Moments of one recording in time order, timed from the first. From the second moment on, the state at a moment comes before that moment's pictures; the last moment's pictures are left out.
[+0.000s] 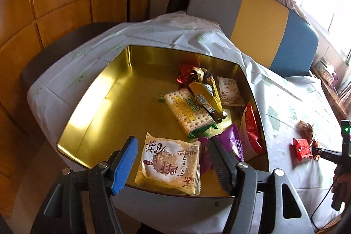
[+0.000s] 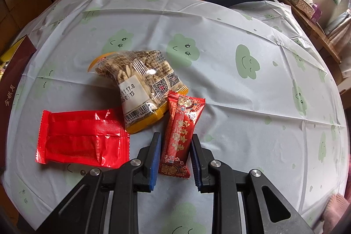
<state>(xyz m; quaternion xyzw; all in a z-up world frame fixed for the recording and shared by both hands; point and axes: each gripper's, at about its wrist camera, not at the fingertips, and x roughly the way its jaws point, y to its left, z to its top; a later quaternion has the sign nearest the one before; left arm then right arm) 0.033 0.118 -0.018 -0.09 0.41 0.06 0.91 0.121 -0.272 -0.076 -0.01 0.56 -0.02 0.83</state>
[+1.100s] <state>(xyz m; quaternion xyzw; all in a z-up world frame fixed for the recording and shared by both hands) 0.026 0.106 -0.009 -0.07 0.40 0.06 0.91 0.115 -0.292 -0.058 0.04 0.54 -0.05 0.84</state>
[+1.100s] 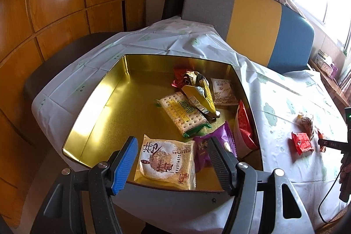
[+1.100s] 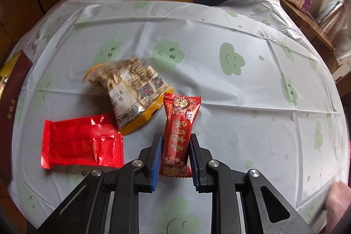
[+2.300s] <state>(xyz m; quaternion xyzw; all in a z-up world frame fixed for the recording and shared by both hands) 0.010 0.167 -0.019 -0.13 0.39 0.11 0.91 0.058 0.035 -0.007 -0.09 0.45 0.37 0.80</state>
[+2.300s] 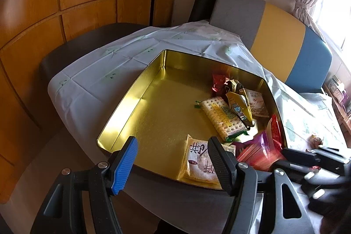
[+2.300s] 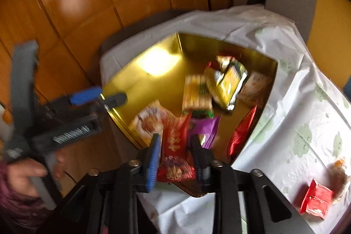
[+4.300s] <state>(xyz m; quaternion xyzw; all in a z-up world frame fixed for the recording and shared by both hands) 0.015 0.067 0.007 0.00 0.38 0.02 0.93 0.096 -0.292 0.006 0.03 0.44 0.03 0.90</state>
